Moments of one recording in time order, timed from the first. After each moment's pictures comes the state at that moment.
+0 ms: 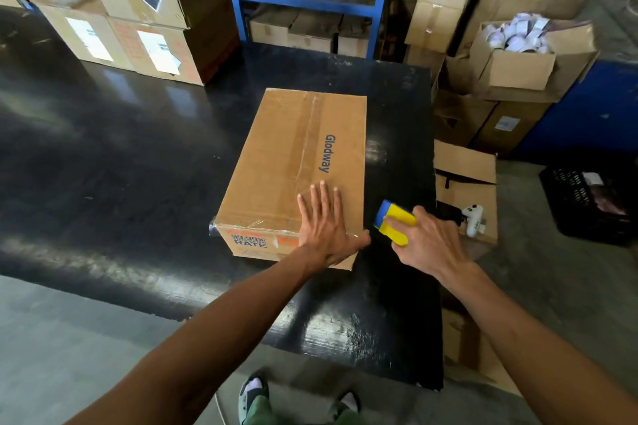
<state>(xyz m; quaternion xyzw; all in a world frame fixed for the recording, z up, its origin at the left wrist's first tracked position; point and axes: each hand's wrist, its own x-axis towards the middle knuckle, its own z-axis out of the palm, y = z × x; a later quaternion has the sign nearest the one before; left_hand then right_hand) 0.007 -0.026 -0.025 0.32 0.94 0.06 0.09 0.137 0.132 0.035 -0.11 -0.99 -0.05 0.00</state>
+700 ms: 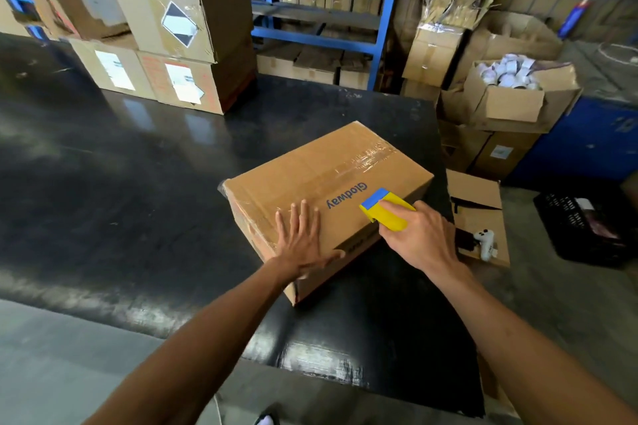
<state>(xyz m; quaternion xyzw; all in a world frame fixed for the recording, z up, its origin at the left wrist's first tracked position) -0.073 -0.137 -0.012 0.37 0.92 0.03 0.14 0.068 0.052 0.074 -0.21 -0.97 0.08 0.12</state>
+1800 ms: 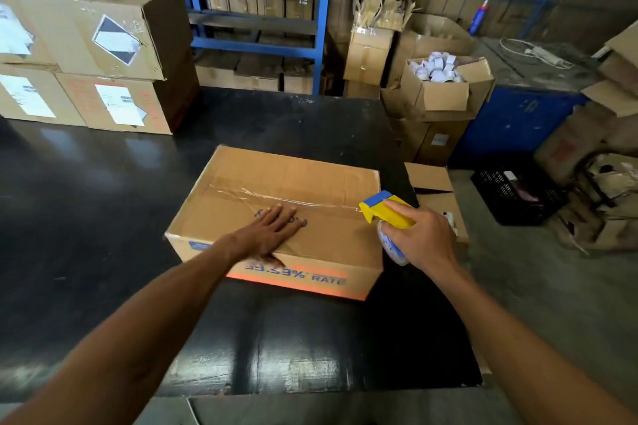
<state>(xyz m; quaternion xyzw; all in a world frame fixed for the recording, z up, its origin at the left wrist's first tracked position) -0.189 -0.160 -0.003 0.64 0.74 -0.14 0.13 0.081 0.033 0.082 -0.39 -0.88 0.20 0.20</state>
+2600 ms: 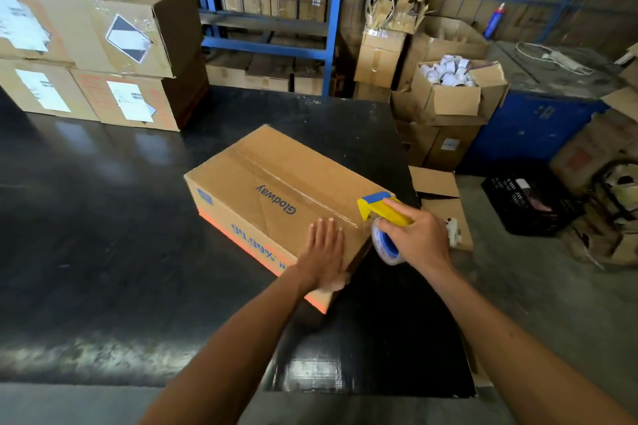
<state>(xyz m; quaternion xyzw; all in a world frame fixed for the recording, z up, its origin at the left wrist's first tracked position) -0.049 -0.086 -0.012 0.53 0.84 -0.04 0.13 0.080 0.051 0.079 -0.41 -0.84 0.29 0.19</state>
